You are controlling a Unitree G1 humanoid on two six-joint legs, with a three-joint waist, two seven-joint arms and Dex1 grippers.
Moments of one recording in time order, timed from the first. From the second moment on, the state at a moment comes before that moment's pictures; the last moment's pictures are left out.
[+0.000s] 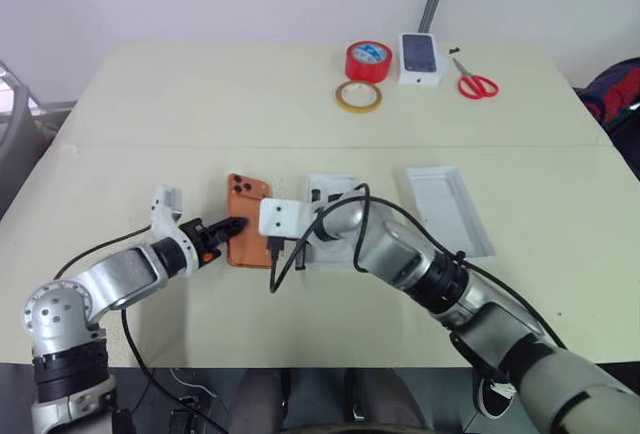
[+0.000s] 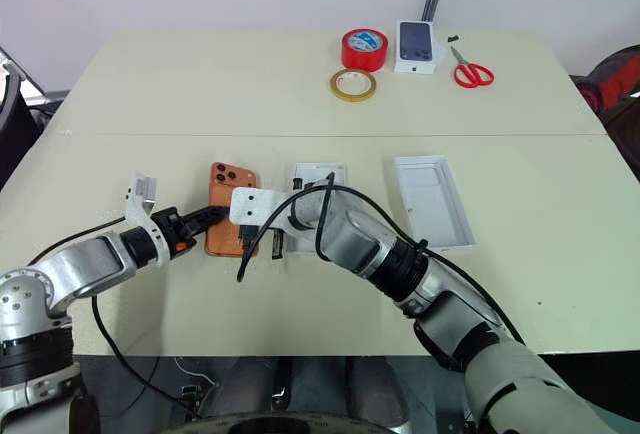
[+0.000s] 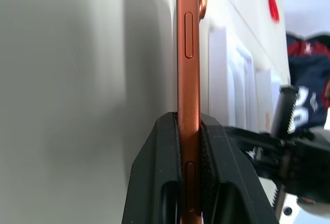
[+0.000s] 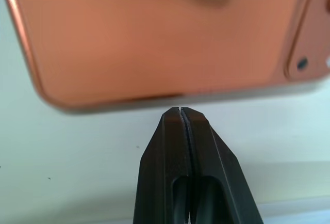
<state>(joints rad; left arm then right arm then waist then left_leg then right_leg) -0.19 0.49 0.42 -0.16 -1.74 1.17 0.38 -0.82 -0.27 0.70 -0.05 -0.25 0.76 0.86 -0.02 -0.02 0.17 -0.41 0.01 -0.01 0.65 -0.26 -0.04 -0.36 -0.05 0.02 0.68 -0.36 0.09</state>
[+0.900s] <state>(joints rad) -0.40 0.25 -0.01 -0.05 -1.68 0.94 0.43 -0.29 -0.74 -0.12 -0.54 0.30 0.87 0.91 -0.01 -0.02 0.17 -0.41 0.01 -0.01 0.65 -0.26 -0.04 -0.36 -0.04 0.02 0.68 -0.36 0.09</state>
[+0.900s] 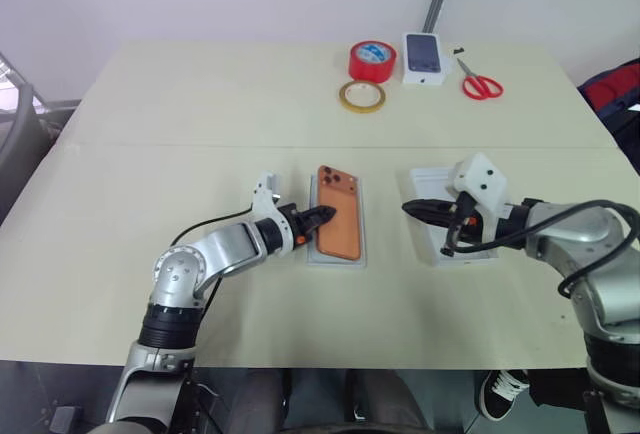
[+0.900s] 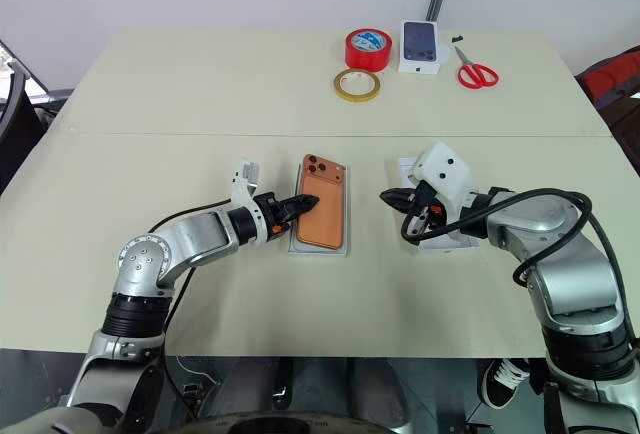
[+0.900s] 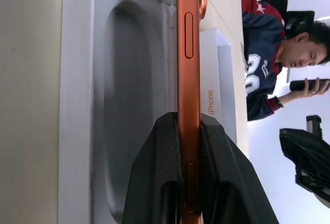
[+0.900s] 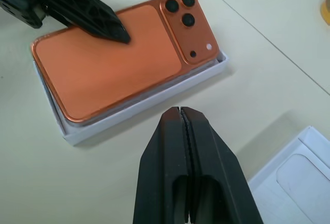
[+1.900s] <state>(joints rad) -0.45 0.69 -0.33 -0.31 -0.66 0.87 -0.24 -0.54 -0.70 0.45 -0.33 0.00 0.84 0.73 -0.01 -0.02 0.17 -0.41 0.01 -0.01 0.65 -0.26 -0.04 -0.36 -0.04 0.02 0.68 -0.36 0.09</state>
